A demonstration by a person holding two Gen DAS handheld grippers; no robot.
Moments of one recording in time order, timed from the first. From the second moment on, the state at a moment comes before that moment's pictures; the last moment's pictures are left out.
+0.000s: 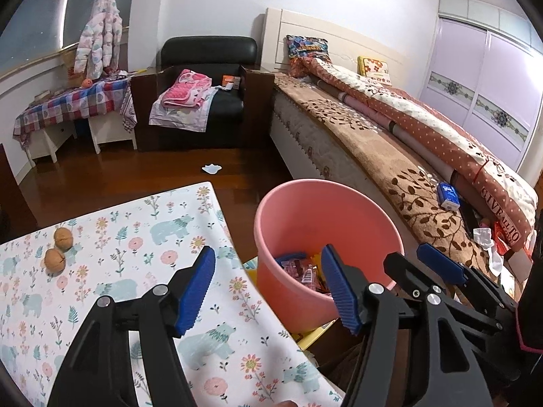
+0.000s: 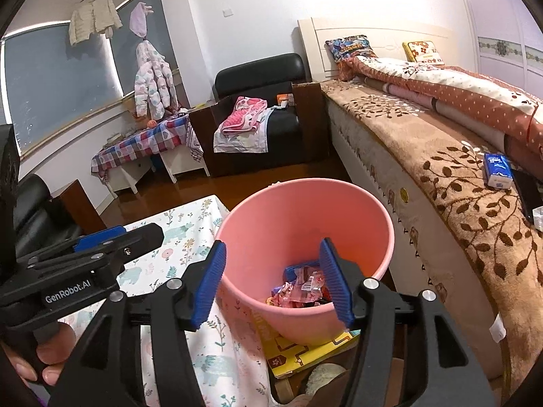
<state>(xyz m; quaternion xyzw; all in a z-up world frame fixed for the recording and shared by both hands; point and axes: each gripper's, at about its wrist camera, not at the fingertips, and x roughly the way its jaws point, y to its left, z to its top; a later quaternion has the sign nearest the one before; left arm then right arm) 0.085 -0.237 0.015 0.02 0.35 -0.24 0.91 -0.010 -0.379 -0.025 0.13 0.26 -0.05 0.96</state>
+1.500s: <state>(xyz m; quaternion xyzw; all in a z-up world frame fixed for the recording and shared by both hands) 0.048 -0.170 0.033 0.00 0.30 -0.17 0.94 -0.039 -0.312 0.009 0.08 0.21 -0.06 0.97</state>
